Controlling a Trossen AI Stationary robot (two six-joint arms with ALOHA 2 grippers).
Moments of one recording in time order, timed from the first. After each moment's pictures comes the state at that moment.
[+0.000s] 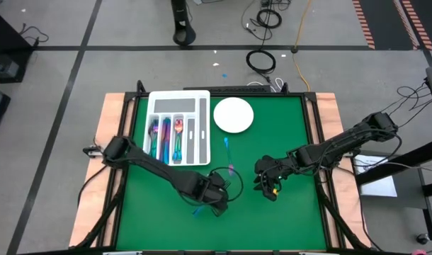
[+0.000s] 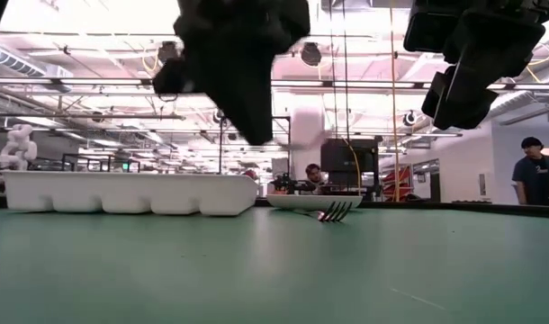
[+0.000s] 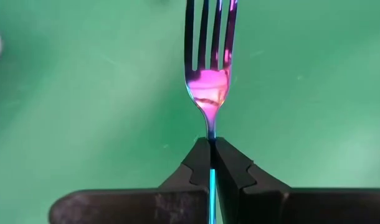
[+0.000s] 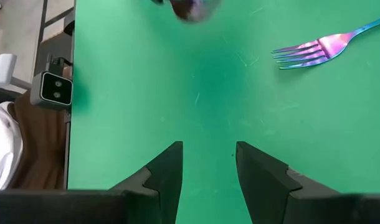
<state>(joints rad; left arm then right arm) -0.40 2.05 1.65 -0.85 -0.15 -1.08 0.33 1.27 0.71 -0.27 -0.06 0.65</state>
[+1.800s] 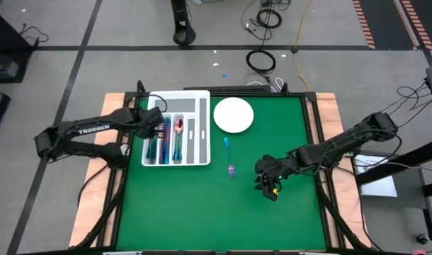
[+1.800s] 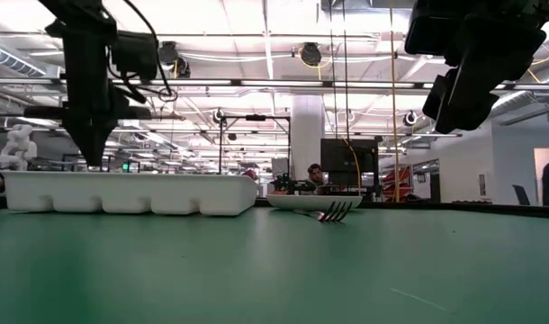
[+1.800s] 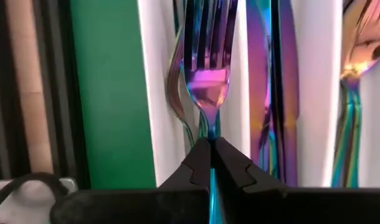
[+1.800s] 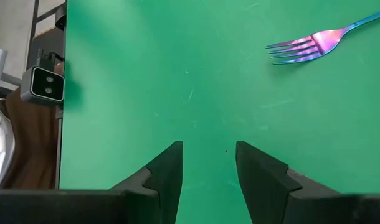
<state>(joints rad) 0.48 1.09 0.71 -1.03 -0.18 -1.02 0.33 1.27 0.72 -0.29 -0.05 0.64</state>
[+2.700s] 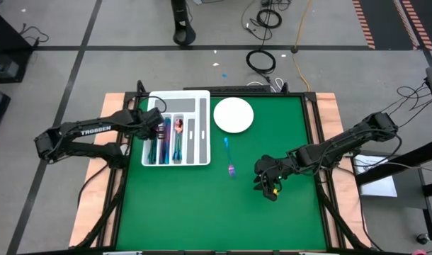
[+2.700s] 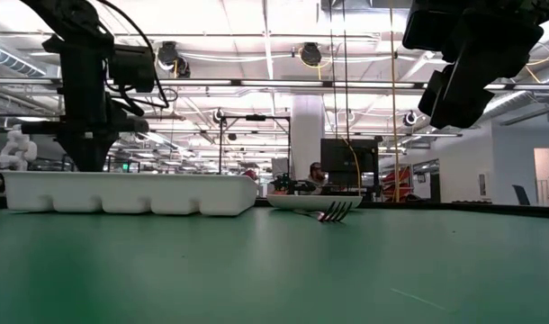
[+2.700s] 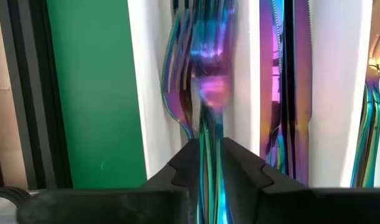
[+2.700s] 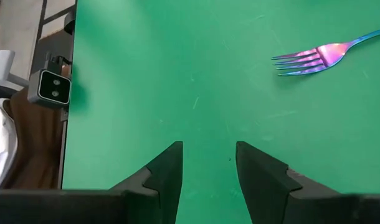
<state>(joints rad) 0.54 1.09 0.62 -0.92 -0.13 -0.98 0.33 1.27 0.72 -0.26 -0.05 0.62</state>
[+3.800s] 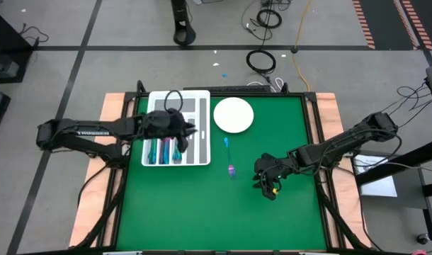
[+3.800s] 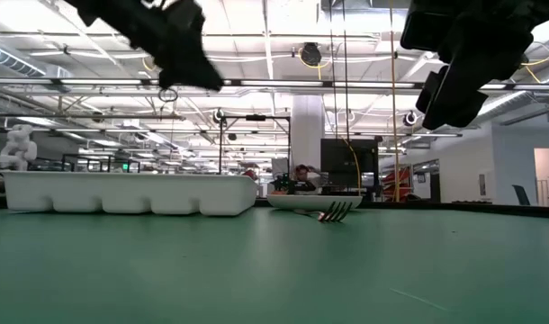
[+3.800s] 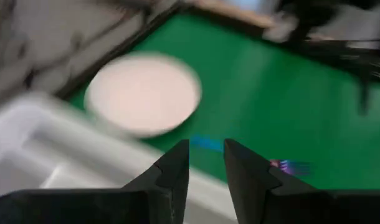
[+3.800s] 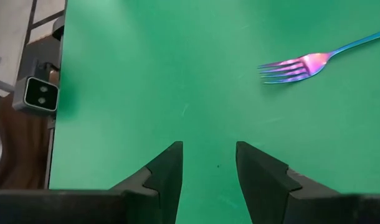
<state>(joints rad) 0.17 1.11 0.78 -0.19 -0.14 -0.25 0.33 1.27 0.72 -0.26 0.00 0.61</state>
